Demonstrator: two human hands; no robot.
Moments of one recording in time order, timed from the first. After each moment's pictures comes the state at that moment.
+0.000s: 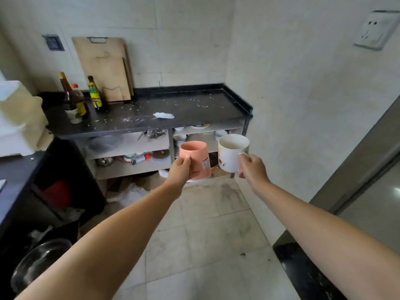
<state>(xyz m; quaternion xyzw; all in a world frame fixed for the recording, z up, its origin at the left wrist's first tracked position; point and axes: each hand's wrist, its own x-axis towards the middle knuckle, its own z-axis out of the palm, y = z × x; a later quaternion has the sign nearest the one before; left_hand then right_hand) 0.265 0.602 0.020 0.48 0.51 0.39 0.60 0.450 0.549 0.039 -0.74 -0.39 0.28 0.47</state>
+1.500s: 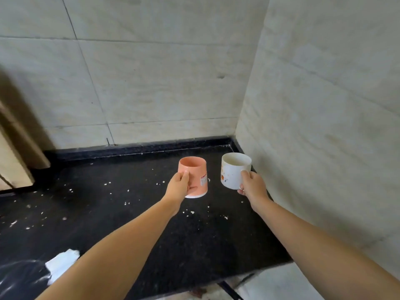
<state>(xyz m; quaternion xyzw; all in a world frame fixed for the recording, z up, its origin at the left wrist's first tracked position) 0.580 1.419 -0.028 0.43 0.56 0.36 0.61 0.778 1.385 -0.017 -0.75 -0.32 0.36 0.46</state>
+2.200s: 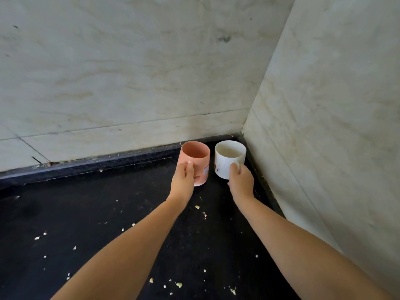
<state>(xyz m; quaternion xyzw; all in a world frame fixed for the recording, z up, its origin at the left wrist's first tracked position) 0.680 1.642 -0.124 0.48 0.61 0.32 0.54 0.822 1.619 -0.131 -0.81 -0.31 0.29 0.40</state>
